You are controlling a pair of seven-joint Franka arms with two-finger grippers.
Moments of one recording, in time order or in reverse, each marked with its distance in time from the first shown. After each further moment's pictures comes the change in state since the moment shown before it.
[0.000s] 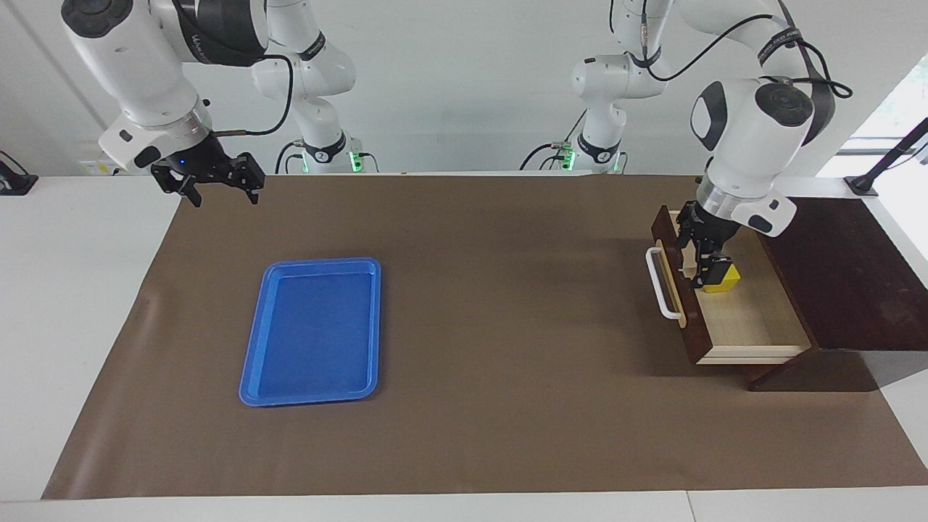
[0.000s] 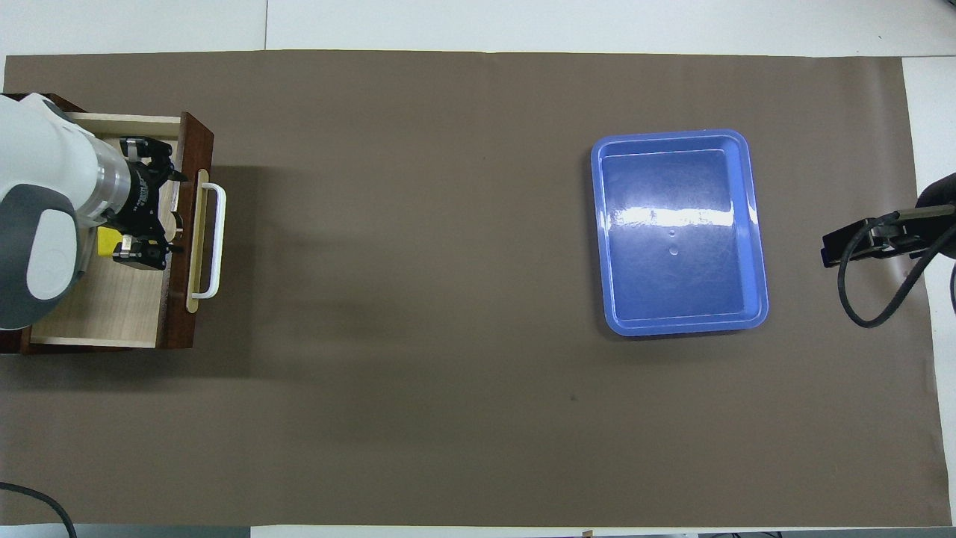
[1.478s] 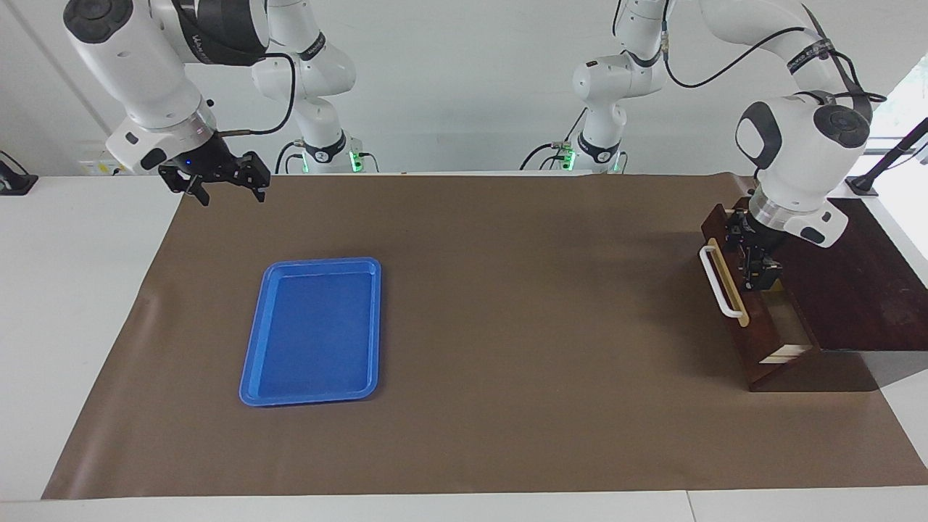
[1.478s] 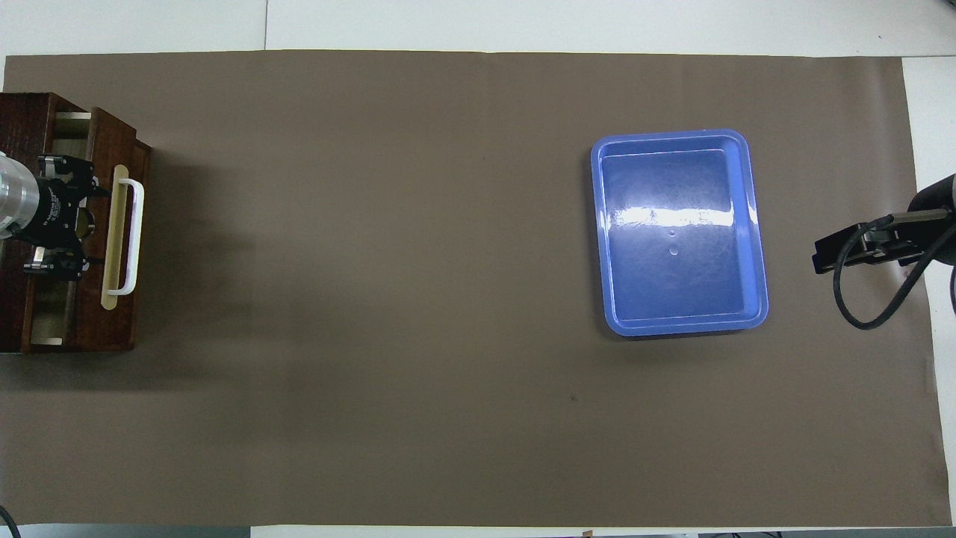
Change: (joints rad) left arm 0.205 0.008 0.021 -0.046 0.035 0.061 0.223; right arm 0.001 -0.001 0.001 -0.006 0.030 -0.019 0.007
